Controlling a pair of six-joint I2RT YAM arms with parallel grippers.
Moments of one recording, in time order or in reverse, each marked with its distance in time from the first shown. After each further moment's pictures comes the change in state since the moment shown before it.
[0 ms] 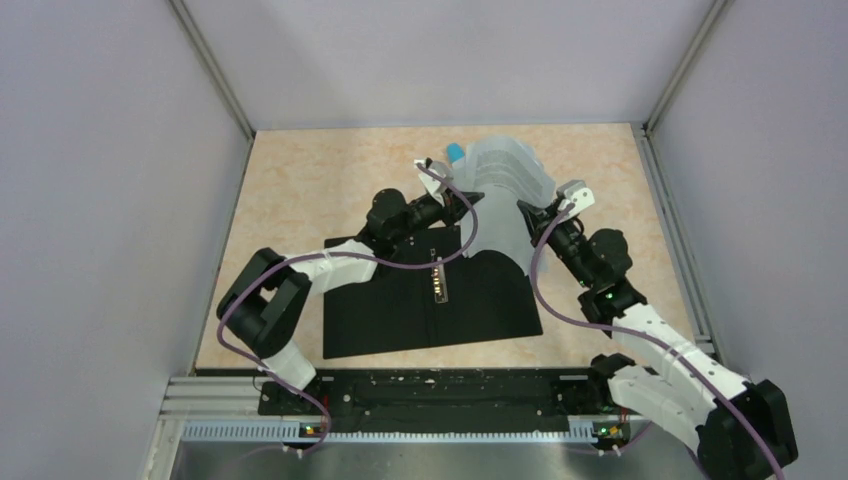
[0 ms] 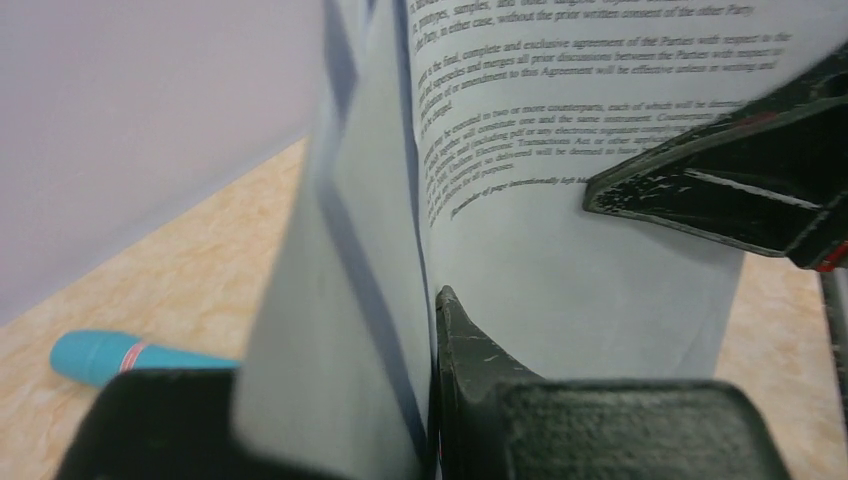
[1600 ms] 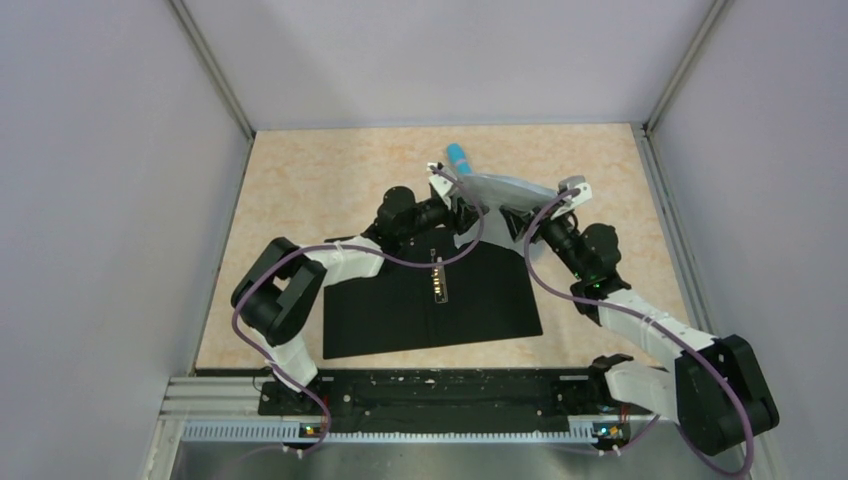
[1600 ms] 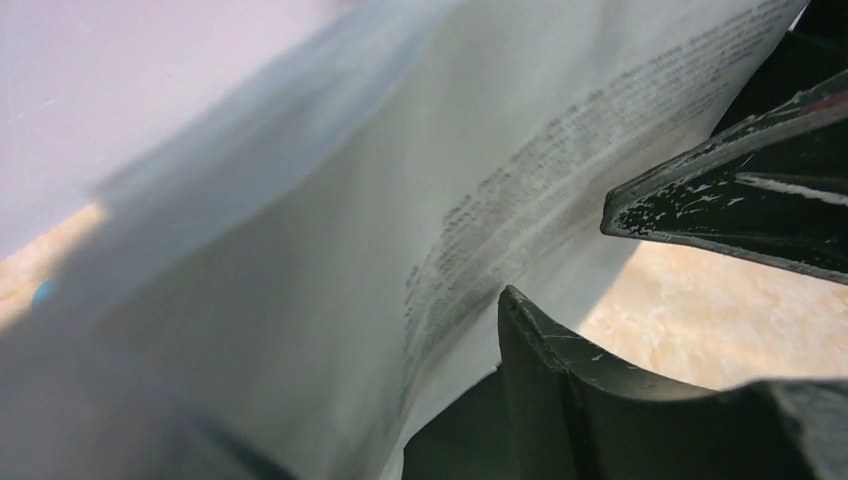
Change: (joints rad) left arm 0.005 0.120 0.030 -0.054 -0.009 0.074; right arm -0.093 0.230 -0.091 0.303 -0.070 0.195
